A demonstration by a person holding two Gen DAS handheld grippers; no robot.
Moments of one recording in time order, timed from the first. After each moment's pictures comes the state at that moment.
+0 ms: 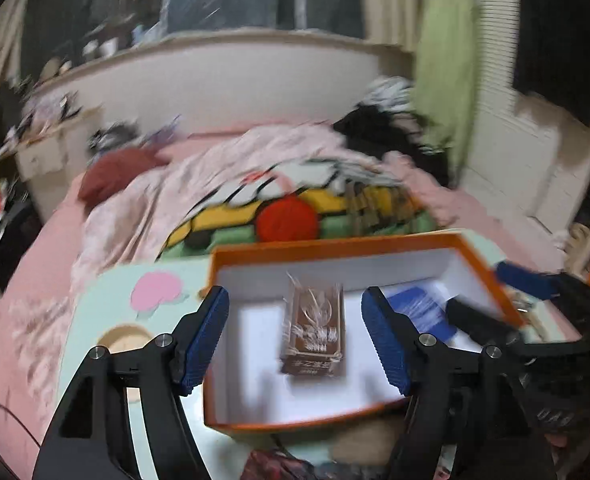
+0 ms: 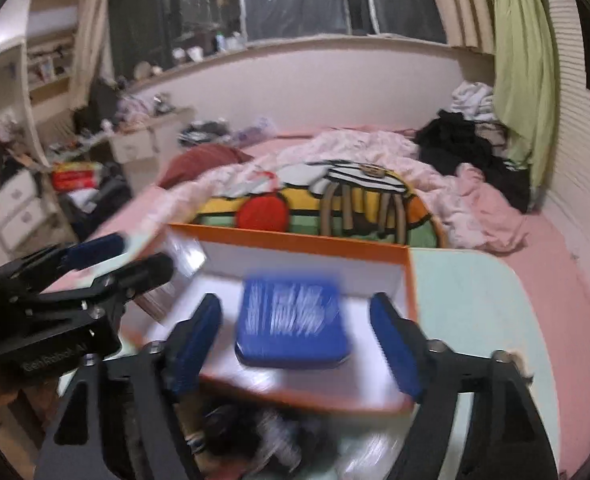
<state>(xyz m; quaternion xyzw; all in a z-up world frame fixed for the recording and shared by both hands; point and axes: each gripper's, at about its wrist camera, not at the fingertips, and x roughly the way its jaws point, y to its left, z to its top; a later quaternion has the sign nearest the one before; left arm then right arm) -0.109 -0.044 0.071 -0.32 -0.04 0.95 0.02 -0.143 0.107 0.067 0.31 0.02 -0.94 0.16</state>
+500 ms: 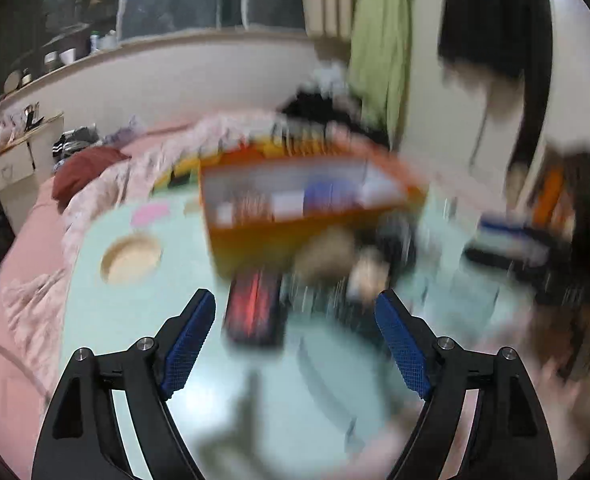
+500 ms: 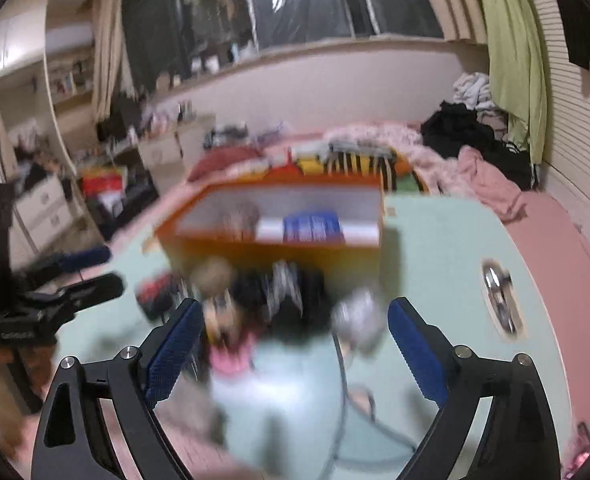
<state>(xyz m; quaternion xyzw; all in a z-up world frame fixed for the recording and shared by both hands) 0.033 -0.052 0.046 -0.34 0.03 0.93 0.12 -0.017 0.165 0.039 0.32 0.00 -0.93 0.21</state>
